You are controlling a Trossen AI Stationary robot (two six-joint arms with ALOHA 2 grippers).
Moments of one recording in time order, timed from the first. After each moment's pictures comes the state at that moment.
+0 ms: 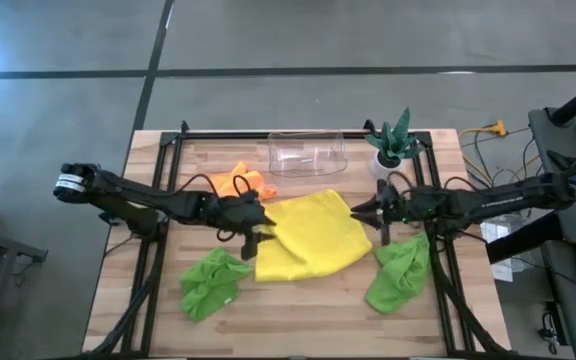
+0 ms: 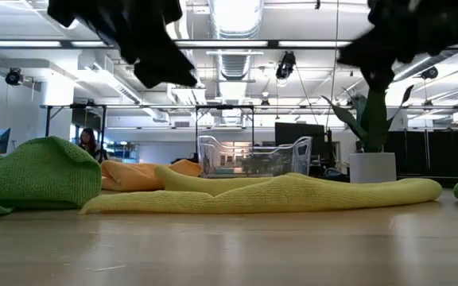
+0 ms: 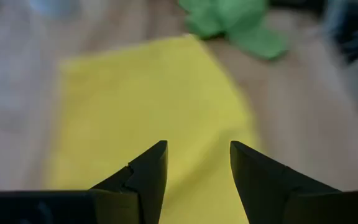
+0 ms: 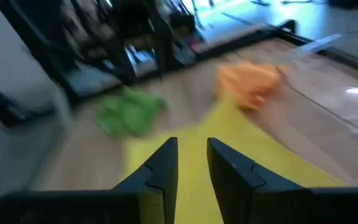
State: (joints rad) left arm -0.11 1.29 0.81 -0.08 -0.05 -0.23; right arm 0.09 0.72 0.35 0.16 0.11 0.37
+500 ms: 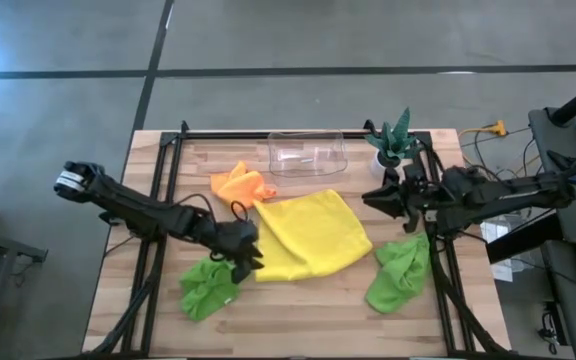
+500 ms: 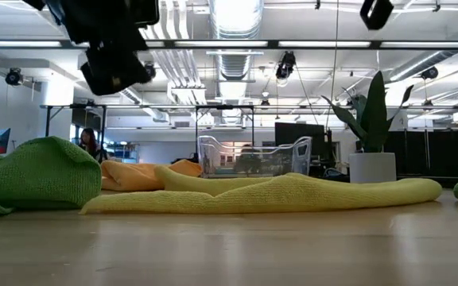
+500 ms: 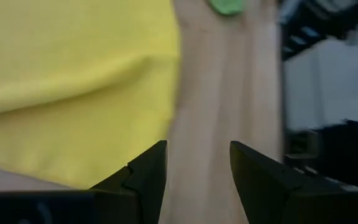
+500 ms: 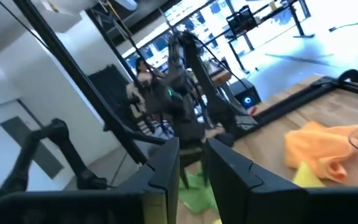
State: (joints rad) left arm -0.30 1.30 0.82 -0.20 -0.01 -0.70; right arm 0.14 0.67 0.61 0.12 0.08 0.55
